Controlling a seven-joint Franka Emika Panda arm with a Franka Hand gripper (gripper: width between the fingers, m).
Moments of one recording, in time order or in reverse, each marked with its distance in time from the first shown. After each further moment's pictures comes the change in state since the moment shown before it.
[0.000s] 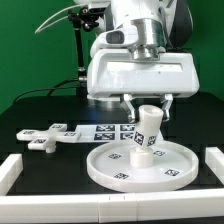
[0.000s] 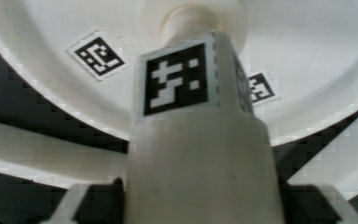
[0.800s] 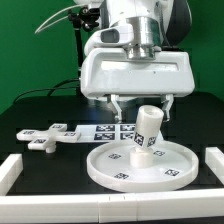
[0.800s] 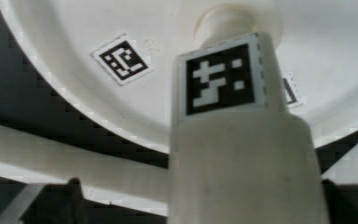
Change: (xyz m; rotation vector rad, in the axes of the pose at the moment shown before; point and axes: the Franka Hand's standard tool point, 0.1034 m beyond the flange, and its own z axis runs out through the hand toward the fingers) arm 0.000 0.017 -0.001 -0.002 -0.048 -0.033
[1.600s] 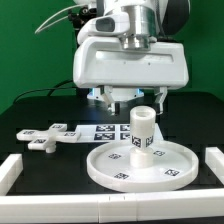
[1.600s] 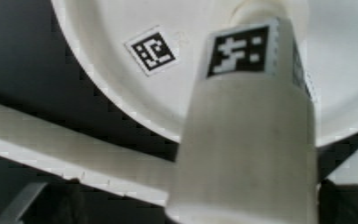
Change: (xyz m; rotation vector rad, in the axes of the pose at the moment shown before) arm -0.001 0.015 -0.006 0.001 -0.045 -0.032
